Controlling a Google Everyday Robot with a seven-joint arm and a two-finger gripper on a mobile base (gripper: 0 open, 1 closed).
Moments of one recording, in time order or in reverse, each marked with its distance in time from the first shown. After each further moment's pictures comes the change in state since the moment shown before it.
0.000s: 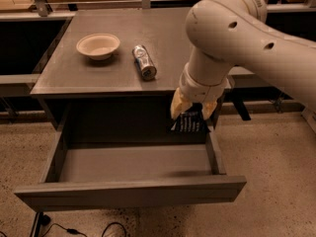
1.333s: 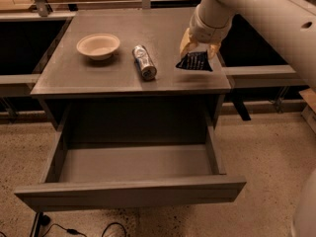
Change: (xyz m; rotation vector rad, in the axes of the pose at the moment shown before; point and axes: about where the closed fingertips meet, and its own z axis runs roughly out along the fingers) arm 0.185 0.041 -0.048 -0.003 0.292 0.055
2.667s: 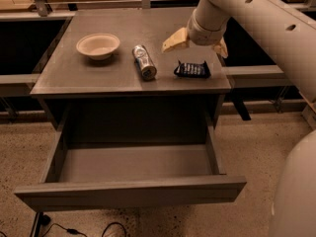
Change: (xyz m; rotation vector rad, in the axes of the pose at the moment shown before) arm 0.009 -0.004 0.027 0.026 -0.031 -0.017
